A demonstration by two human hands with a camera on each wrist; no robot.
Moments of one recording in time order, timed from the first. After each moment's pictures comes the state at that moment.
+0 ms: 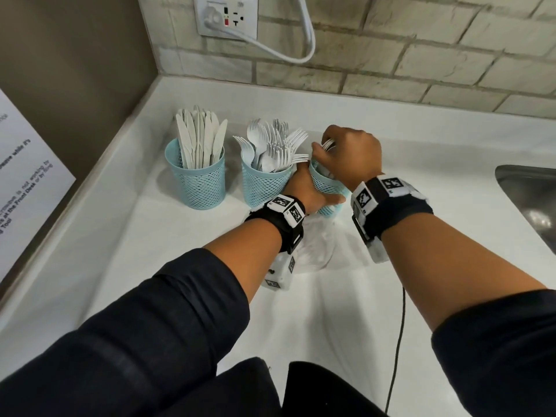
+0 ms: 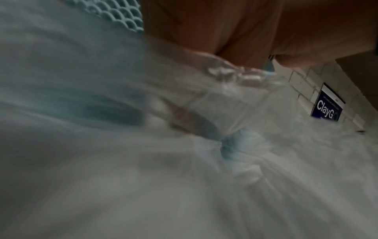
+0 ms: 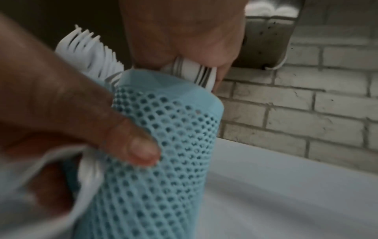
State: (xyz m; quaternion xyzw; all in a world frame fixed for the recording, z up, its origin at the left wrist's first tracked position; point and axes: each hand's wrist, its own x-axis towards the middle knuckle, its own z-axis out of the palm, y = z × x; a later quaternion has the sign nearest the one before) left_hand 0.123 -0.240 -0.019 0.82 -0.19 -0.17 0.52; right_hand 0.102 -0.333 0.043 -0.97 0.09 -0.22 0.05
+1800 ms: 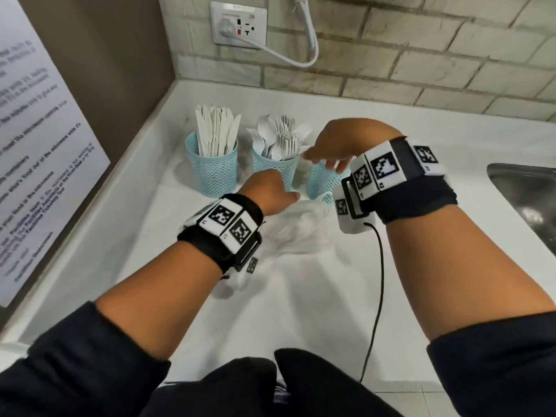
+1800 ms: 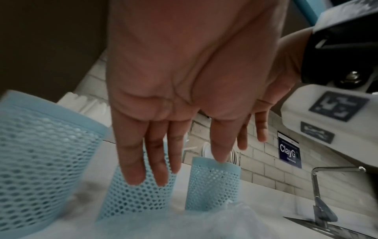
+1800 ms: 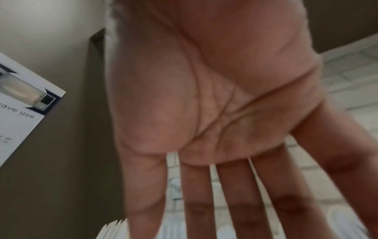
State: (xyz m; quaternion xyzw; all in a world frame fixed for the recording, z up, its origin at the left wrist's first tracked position) left_hand 0.073 -0.138 0.043 0.93 -0.22 -0.15 0.24; right_hand 0.067 -0.273 0.126 -0.97 0.14 0.16 0.08
